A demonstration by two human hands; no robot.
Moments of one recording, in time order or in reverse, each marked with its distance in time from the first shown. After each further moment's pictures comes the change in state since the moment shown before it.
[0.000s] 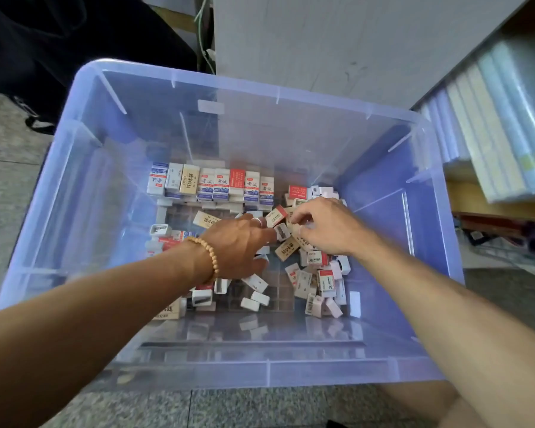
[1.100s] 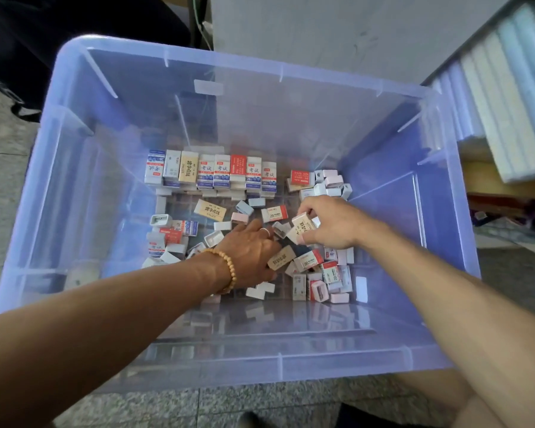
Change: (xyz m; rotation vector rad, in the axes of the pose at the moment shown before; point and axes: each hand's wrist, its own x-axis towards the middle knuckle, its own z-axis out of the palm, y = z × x) left_hand 0.007 0.009 0.049 0.031 -0.034 0.041; right_hand -0.003 0.005 0.010 0.032 -0.219 0.149
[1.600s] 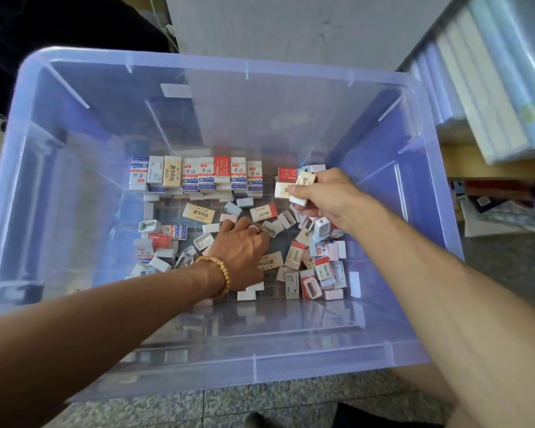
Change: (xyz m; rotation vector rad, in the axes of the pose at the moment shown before) left_hand 0.005 0.015 -0.001 0.052 0.025 -0.149; right_hand 0.017 0.009 -0.008 0.927 0.236 0.254
